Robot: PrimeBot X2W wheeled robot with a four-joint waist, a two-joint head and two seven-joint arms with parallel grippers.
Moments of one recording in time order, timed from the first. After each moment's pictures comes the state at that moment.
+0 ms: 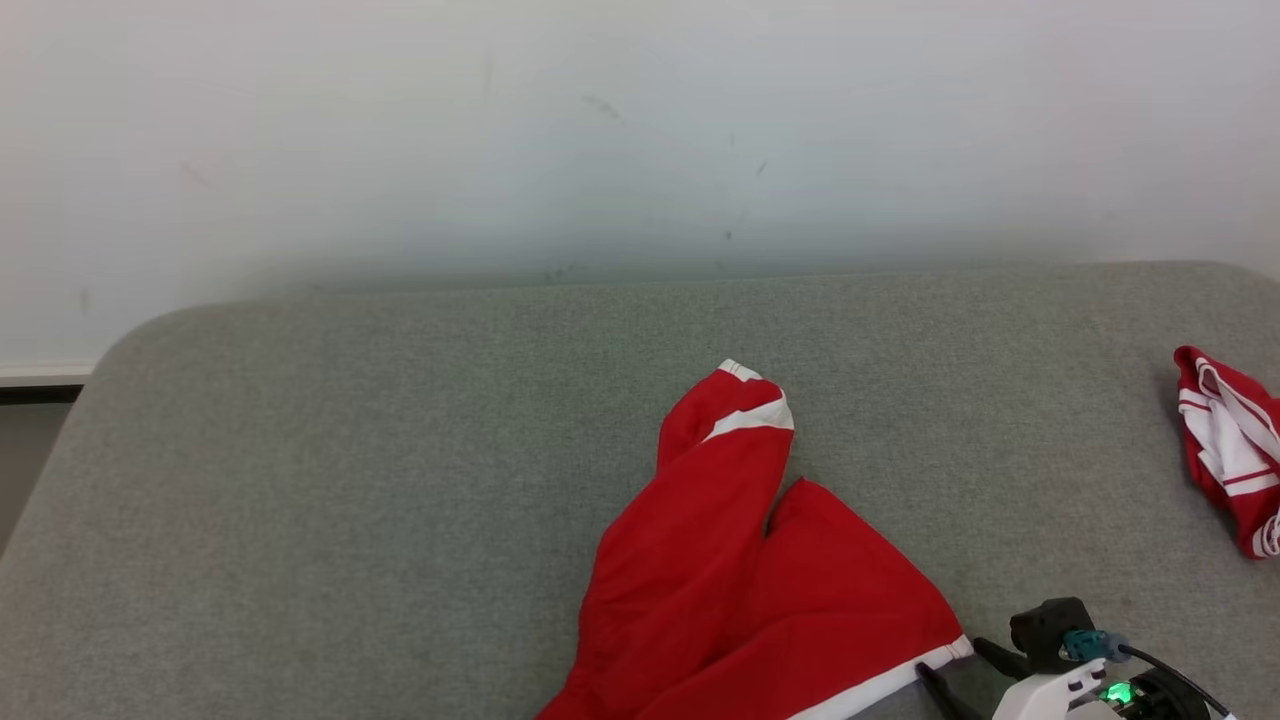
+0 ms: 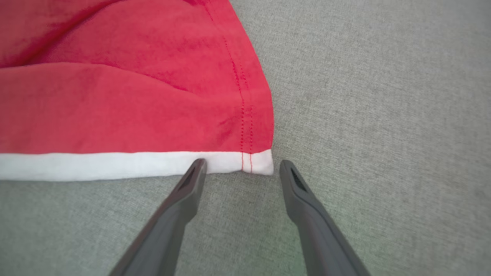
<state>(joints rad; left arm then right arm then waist) -0.02 0.45 -0.65 0.21 -0.83 -0.13 0.10 -0.32 -0.32 0.63 0.62 0.57 0.13 0.11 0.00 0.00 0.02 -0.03</state>
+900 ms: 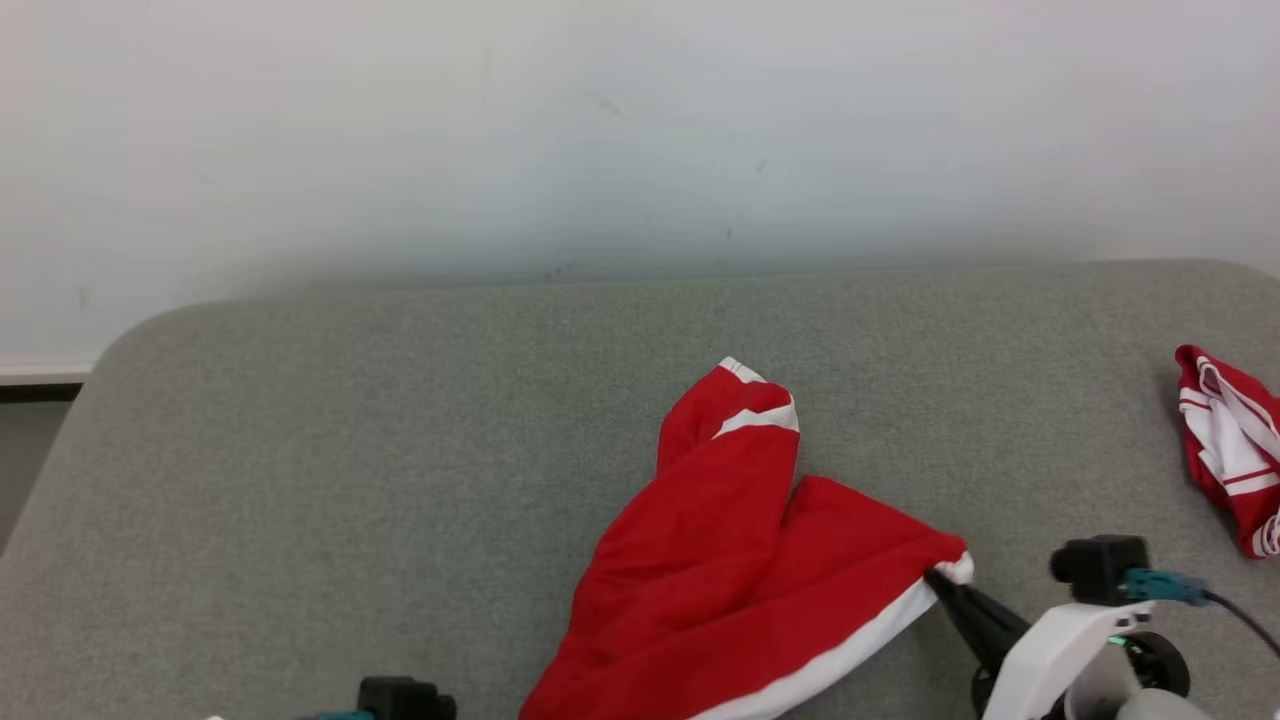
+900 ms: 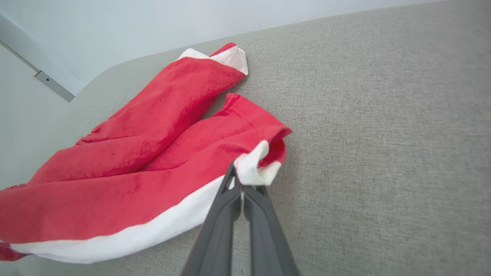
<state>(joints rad) -0.15 0.49 -0.83 0.13 -1.06 -0.13 -0.02 -0.39 -0.35 0.71 0.52 0.98 0.13 0.05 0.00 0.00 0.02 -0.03</state>
